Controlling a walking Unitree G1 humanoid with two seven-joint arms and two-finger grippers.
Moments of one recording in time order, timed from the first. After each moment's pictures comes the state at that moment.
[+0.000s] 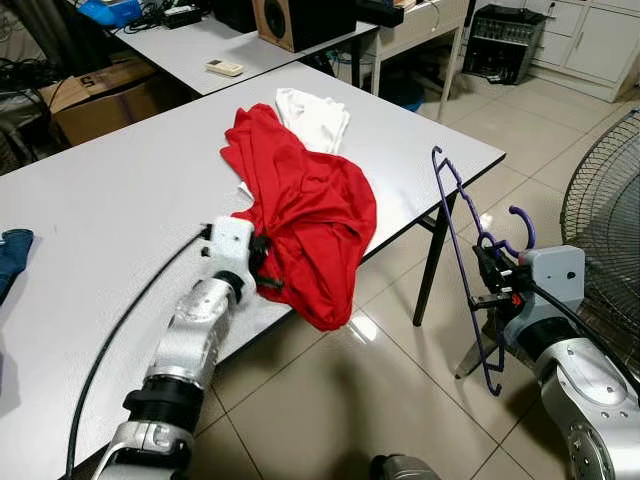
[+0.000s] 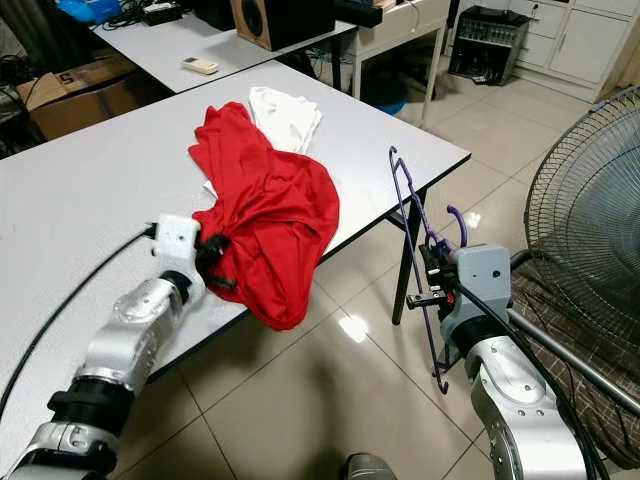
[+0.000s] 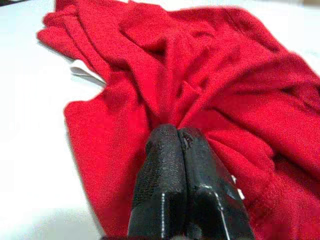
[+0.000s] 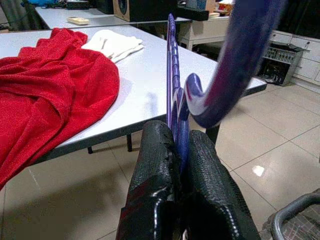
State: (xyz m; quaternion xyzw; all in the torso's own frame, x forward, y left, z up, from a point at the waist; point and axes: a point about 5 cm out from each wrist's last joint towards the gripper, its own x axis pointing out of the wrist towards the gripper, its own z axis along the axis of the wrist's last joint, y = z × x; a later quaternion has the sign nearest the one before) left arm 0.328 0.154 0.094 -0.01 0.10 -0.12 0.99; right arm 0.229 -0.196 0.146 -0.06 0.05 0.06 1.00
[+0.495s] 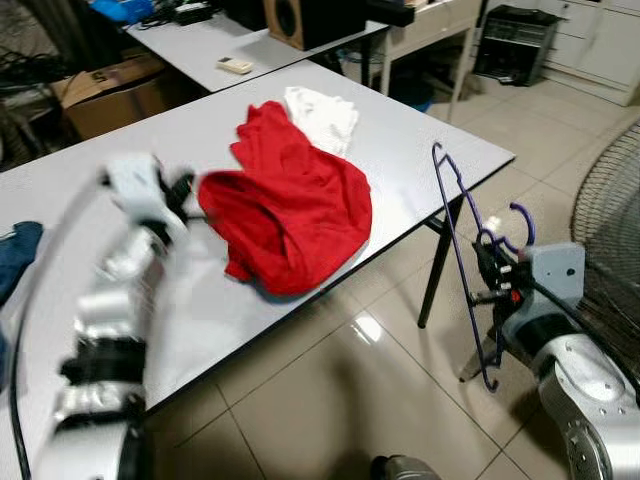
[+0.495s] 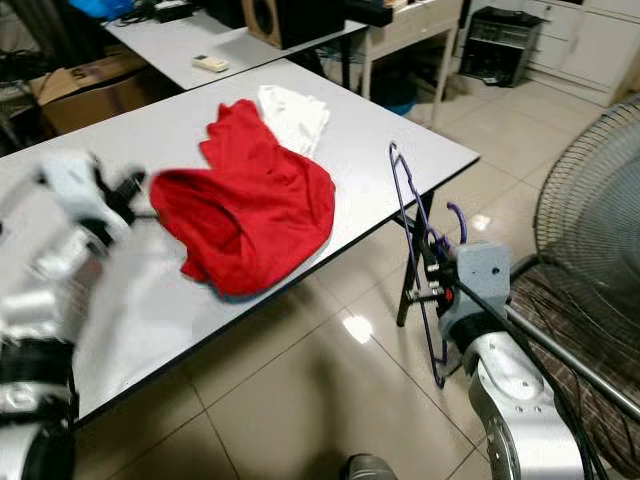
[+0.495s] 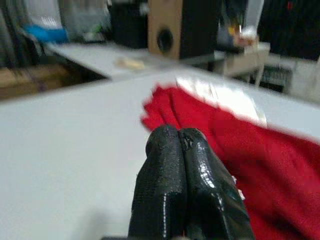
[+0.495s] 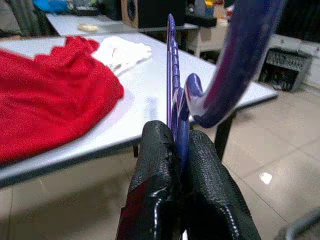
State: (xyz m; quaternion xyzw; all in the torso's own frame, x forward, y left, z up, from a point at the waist) left arm 0.352 0.230 0.180 -0.05 -0.04 -0.03 1.00; right arm 0.234 -0.192 0.152 -0.05 0.03 0.06 1.00
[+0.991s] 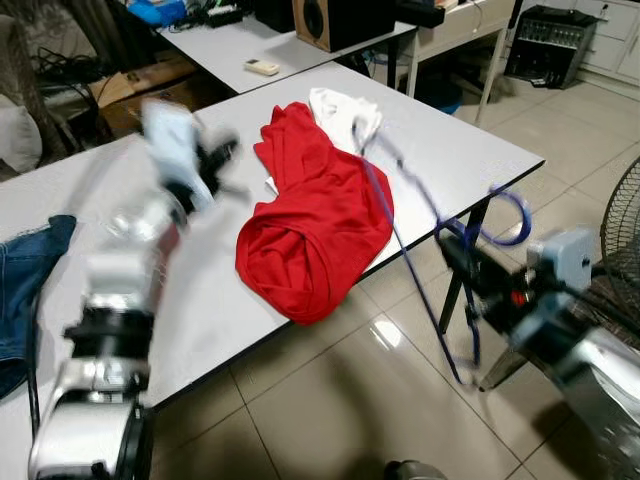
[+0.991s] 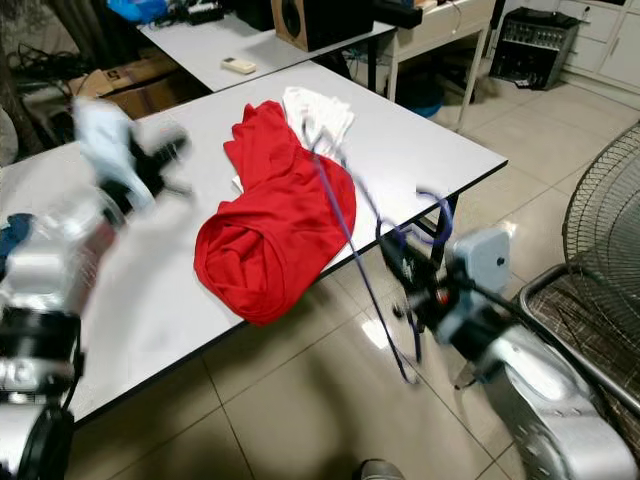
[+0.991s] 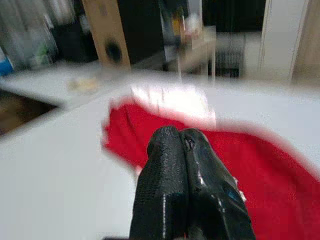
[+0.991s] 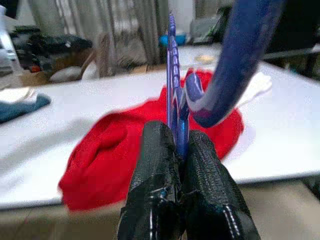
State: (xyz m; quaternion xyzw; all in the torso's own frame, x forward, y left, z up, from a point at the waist) left arm 0.357 0.183 0.186 0.04 0.02 -0.18 0.98; right arm 0.211 -0.182 0.177 0.01 0.03 0.27 0.96
